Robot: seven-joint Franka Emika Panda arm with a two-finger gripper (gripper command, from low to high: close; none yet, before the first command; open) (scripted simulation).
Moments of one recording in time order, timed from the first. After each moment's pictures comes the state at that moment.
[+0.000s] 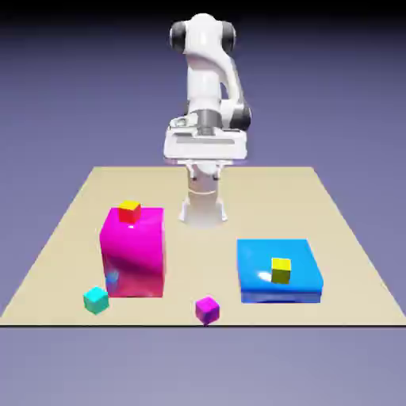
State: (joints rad) arm -0.01 -0.53 0.01 -2.78 0.01 3.01 0.77
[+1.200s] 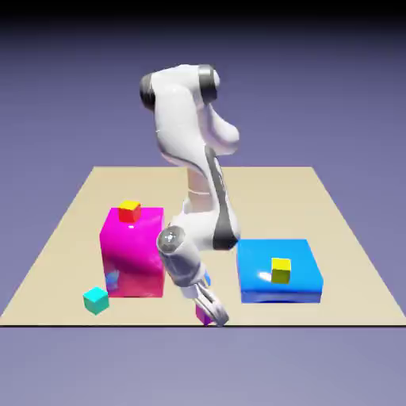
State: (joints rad) arm -0.38 0.57 0.32 -2.12 0.18 2.43 1.54
